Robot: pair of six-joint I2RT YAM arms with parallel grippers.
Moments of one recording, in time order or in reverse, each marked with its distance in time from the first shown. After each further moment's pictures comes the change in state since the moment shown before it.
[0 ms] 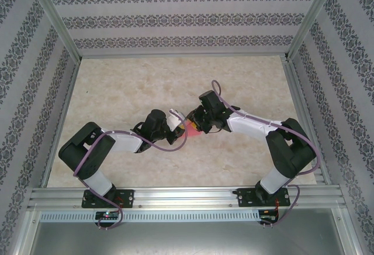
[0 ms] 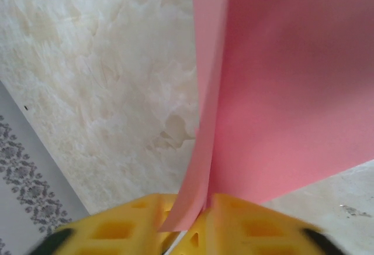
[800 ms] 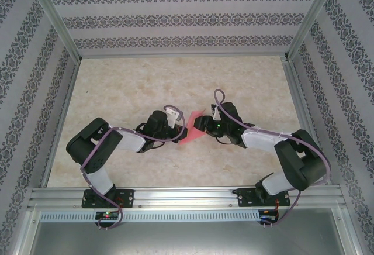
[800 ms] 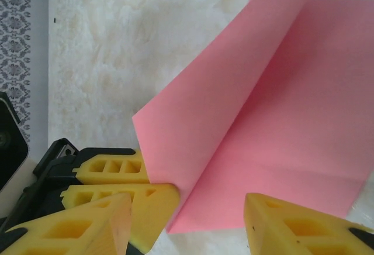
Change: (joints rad) left arm 0.000 0.086 0.003 0.105 0.113 -0.601; right arm -0.095 -0.139 -0.360 0.428 -0.151 -0.530
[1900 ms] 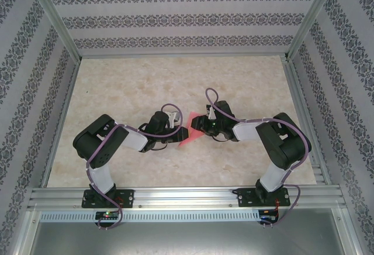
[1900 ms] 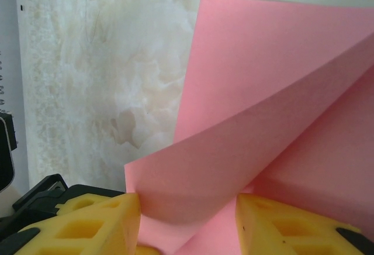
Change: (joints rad) left arm 0.008 0.077 0.019 0.003 0.053 -0.317; right arm -0.019 0.232 0.077 0.077 -0.045 -0.023
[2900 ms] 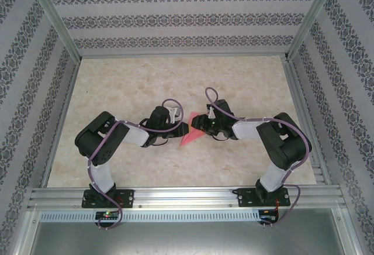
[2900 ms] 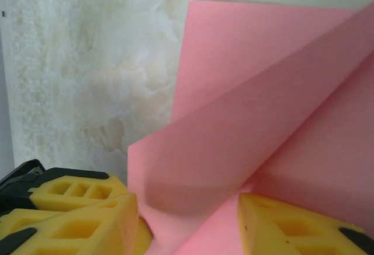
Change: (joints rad) left arm 0.034 0.031 0.074 -0.043 0.019 0.045; right arm 0.000 -0.002 0.032 -0.083 0.044 -0.003
